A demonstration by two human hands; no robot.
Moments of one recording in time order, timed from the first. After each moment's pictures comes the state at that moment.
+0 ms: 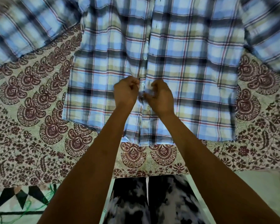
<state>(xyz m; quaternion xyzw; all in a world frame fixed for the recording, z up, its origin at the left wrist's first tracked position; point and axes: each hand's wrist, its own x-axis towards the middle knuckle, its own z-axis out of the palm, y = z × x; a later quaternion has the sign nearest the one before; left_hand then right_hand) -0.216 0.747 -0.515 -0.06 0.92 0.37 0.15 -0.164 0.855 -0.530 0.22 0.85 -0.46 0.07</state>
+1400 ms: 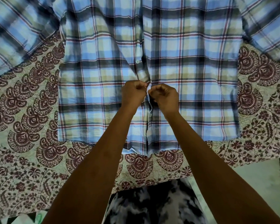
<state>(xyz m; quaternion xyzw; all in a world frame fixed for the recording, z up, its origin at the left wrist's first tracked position) -0.246 0.776 -0.535 -0.14 0.81 0.47 0.32 -0.184 0.866 -0.555 0.41 0.67 -0.62 0.05</state>
